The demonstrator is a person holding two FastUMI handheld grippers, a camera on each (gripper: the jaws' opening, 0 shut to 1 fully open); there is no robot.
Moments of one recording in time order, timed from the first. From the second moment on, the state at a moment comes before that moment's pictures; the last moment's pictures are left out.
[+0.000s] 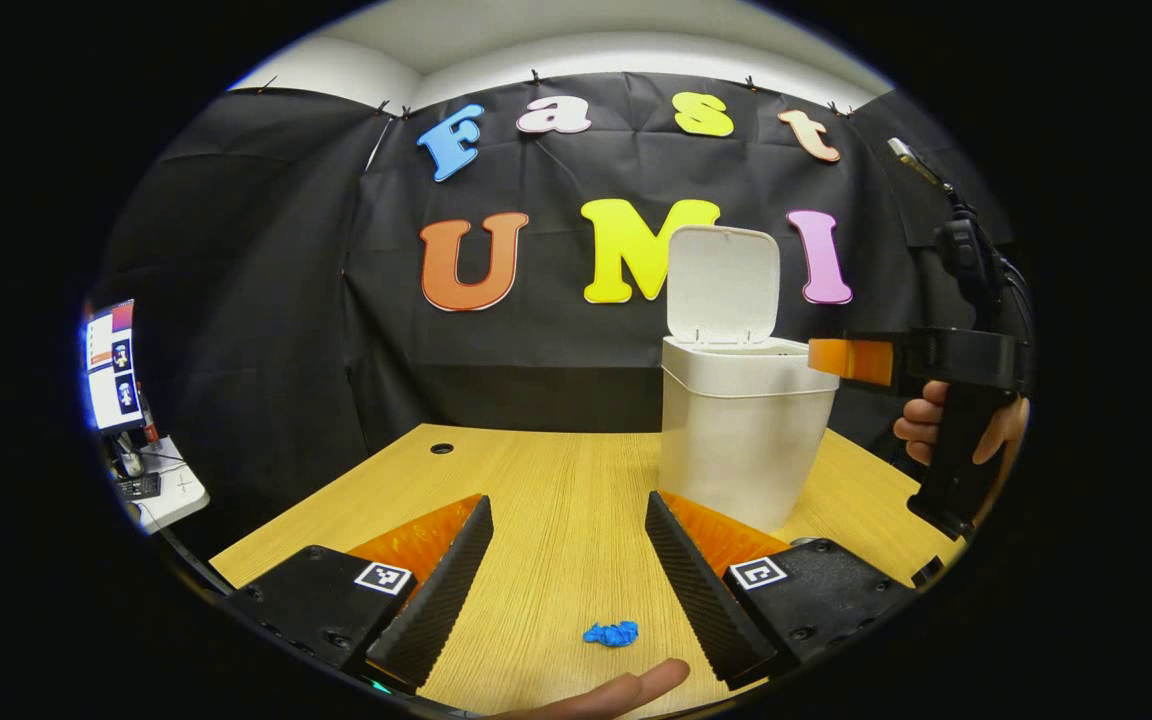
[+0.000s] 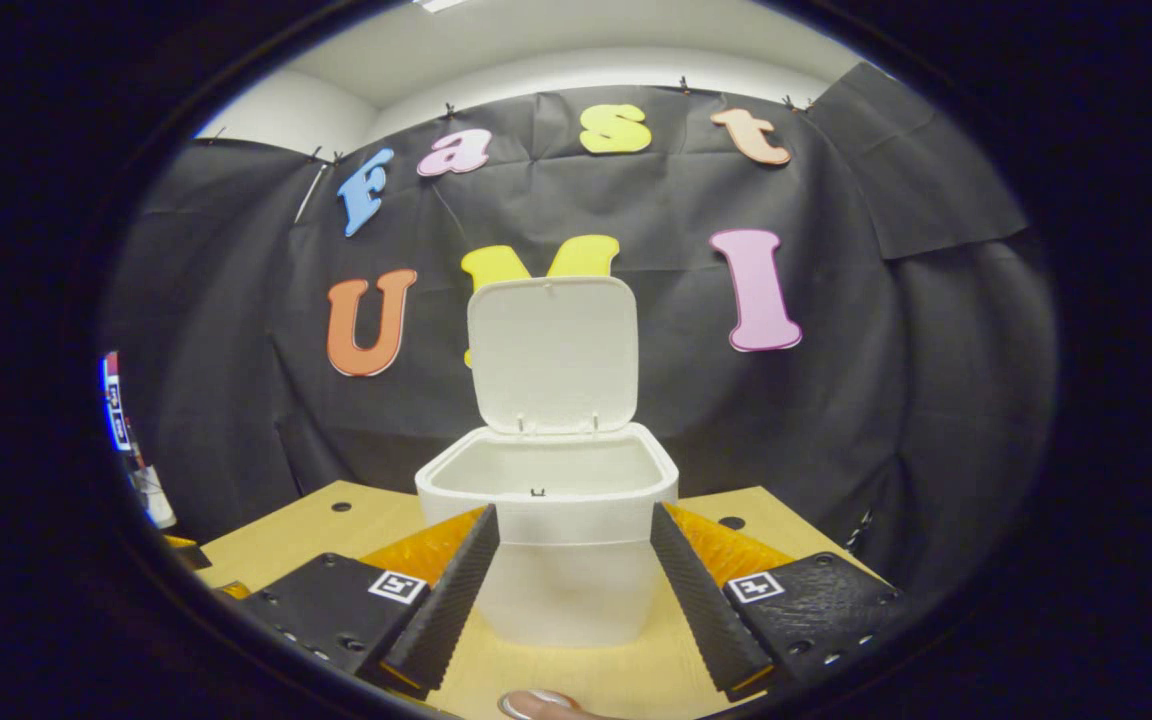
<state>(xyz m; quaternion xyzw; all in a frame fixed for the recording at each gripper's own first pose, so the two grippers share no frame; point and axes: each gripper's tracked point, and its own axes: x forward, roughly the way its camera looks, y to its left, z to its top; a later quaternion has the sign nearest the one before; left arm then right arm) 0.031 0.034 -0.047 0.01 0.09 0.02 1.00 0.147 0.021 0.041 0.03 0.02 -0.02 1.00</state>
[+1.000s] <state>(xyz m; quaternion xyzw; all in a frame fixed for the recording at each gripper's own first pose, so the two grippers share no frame) 0.051 0.007 -0.197 0.04 0.29 -0.03 0.96 0.032 0.024 -0.057 0.00 0.02 0.06 1.00</state>
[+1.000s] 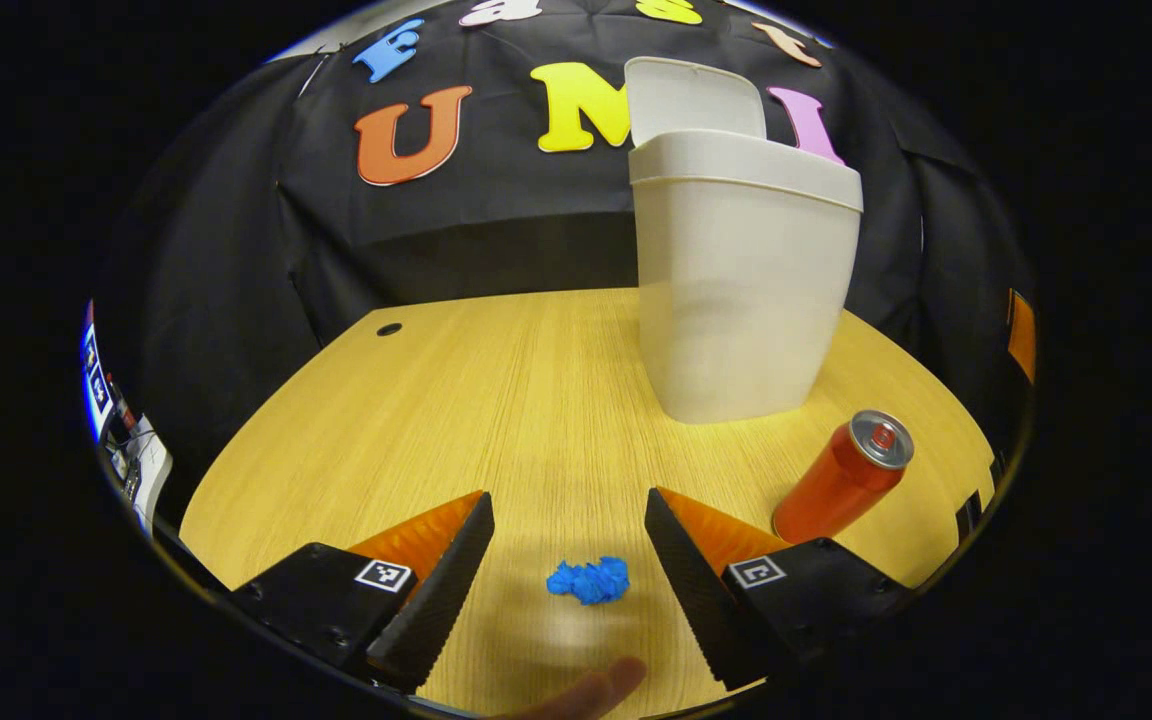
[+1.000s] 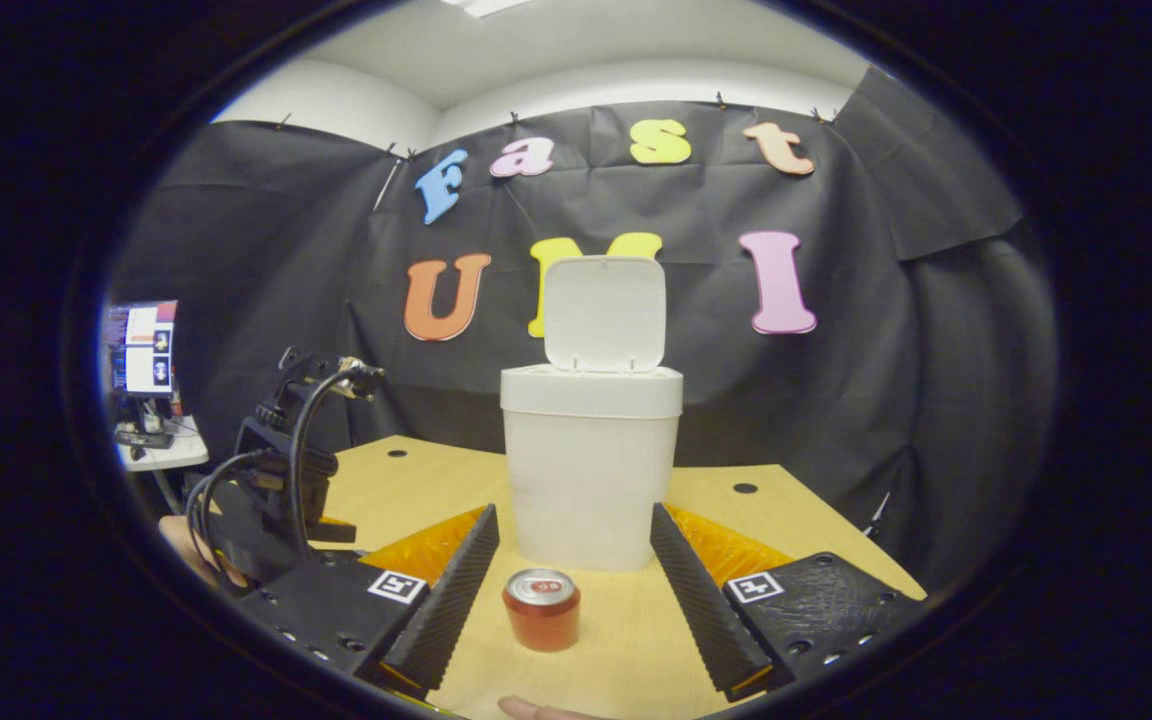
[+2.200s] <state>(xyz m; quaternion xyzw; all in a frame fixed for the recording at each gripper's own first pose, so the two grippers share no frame) 0.029 0.011 -0.257 0.00 0.41 -0.05 0.91 0.059 0.046 -0.158 0.02 0.19 0.05 0.98</state>
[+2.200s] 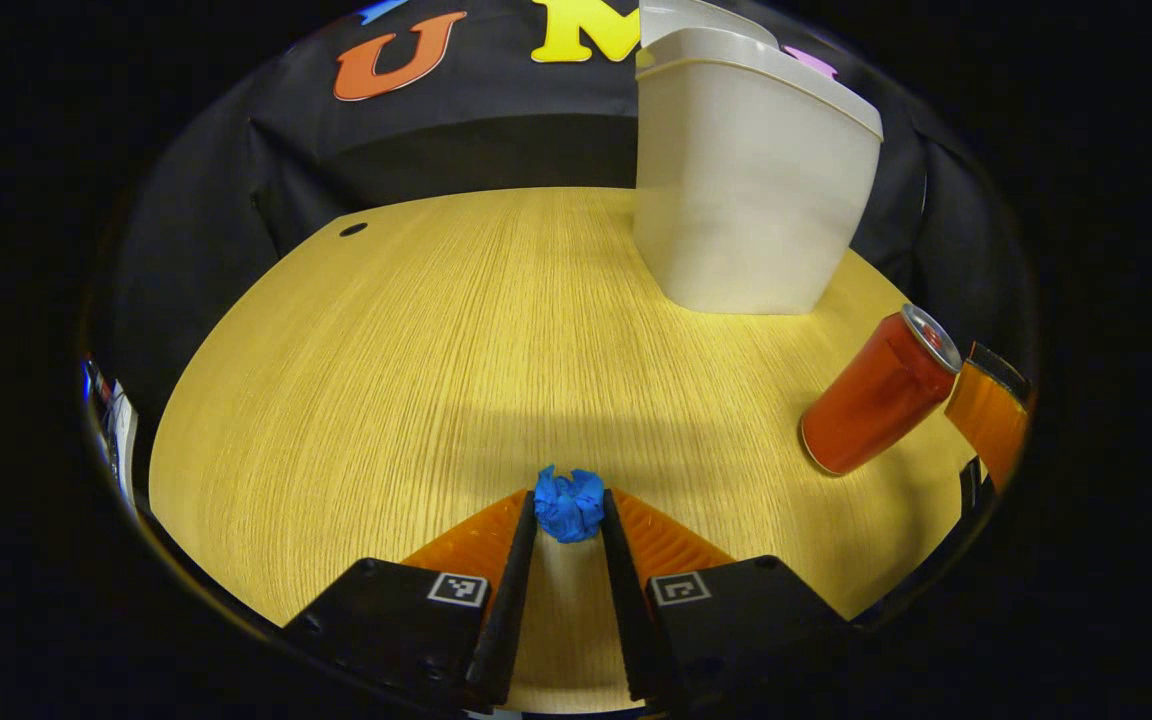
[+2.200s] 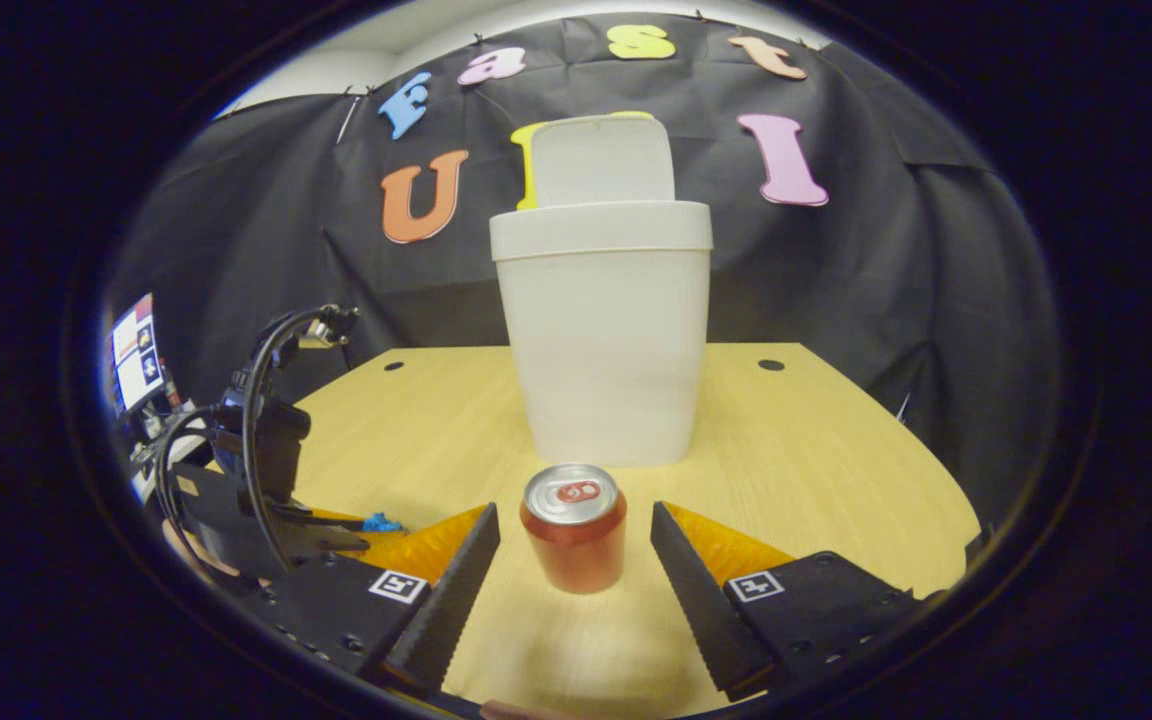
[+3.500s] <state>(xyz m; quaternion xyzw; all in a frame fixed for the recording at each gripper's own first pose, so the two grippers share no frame) 0.023 0.027 -0.094 -0.01 0.13 -0.01 0.99 0.040 0.033 -0.083 0.05 0.05 0.05 1.00</state>
